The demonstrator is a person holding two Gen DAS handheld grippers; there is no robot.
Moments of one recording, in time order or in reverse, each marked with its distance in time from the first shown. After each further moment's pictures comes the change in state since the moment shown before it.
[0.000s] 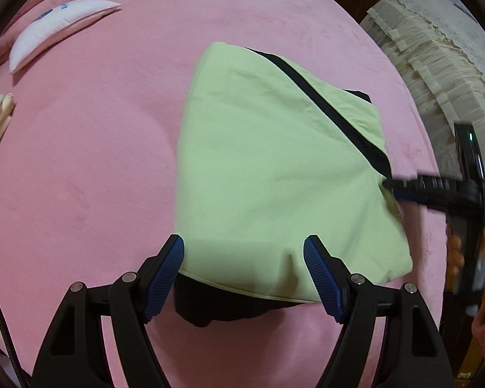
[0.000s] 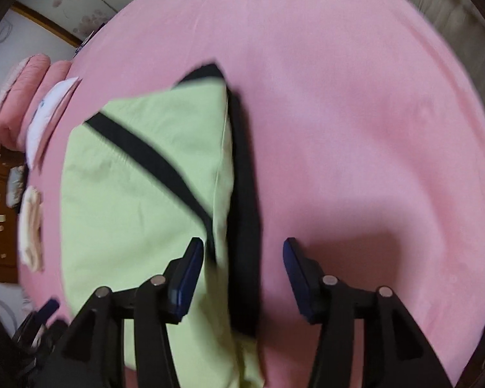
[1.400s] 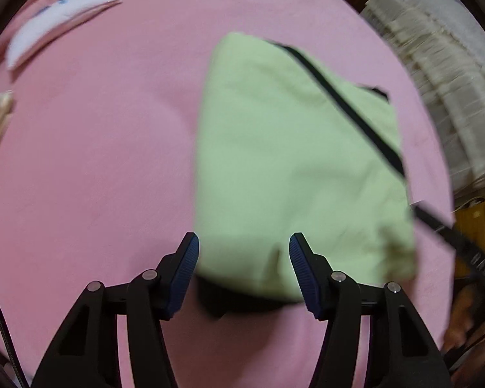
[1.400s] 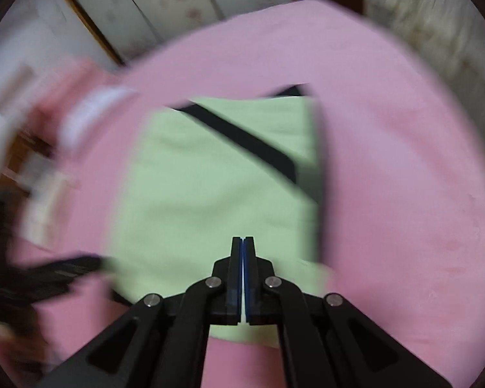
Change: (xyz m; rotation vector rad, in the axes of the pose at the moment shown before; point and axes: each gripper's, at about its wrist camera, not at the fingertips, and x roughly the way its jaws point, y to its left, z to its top) left arm 0.014 0.010 -0.012 0.018 0.036 -0.033; right arm -0.017 0.116 -0.113 -0.111 -0.295 0.164
